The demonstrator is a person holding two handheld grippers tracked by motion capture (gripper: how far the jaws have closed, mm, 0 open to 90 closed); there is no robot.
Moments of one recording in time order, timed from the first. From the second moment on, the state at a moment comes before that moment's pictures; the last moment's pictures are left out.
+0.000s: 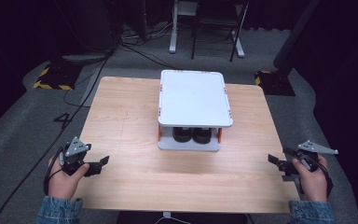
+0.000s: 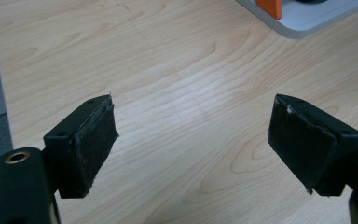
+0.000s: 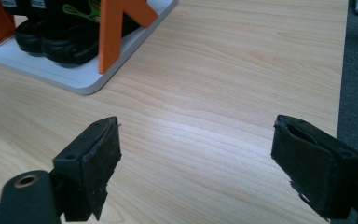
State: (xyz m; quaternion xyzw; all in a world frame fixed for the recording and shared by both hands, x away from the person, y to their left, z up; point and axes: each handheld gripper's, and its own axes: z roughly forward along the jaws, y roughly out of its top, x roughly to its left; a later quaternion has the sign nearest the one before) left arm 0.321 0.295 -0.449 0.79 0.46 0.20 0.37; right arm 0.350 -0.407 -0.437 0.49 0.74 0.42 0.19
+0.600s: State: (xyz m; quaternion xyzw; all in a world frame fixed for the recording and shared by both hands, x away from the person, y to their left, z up) left arm 0.327 0.301 -0.470 0.78 0.49 0.18 0.34; right arm 0.373 -0.390 -0.492 0.51 0.77 0.34 0.18
